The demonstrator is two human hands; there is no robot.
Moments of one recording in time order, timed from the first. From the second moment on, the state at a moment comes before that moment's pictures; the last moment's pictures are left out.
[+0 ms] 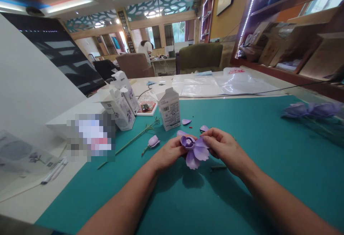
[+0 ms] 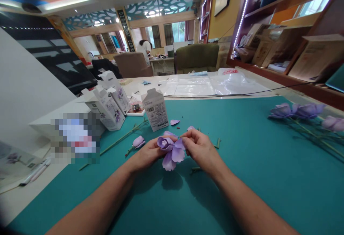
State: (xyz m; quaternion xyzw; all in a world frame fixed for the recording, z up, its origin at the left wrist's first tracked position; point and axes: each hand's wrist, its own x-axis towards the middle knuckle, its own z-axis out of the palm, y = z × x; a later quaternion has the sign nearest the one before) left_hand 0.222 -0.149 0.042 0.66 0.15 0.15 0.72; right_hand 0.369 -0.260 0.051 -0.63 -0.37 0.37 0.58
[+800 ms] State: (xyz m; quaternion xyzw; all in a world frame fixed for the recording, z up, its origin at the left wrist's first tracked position) left_hand 0.226 -0.143 0.042 0.56 0.28 0.20 0.76; right_hand 0.356 -0.258 0.051 -0.62 -0.33 0.43 0.57
